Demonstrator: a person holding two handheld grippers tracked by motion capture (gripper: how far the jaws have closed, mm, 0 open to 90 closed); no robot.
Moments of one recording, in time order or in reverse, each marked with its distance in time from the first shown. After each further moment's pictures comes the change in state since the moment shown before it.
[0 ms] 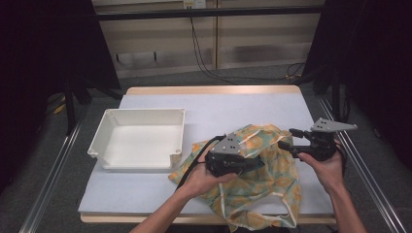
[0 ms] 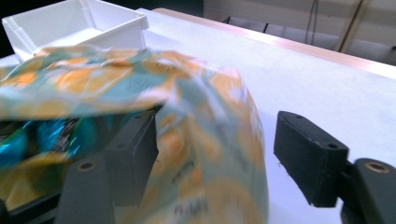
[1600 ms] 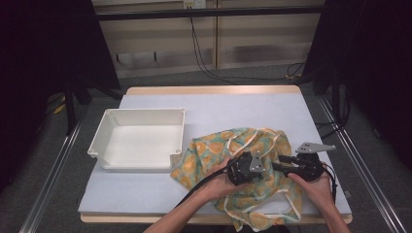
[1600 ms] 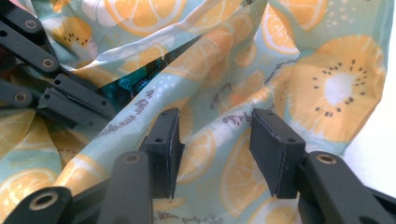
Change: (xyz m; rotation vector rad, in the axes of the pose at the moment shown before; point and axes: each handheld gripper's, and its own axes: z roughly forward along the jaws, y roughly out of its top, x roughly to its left) left arm 0.006 -0.041 0.084 0.380 0.171 0.114; right arm 0.017 -0.068 0.020 0.181 -0.013 0.058
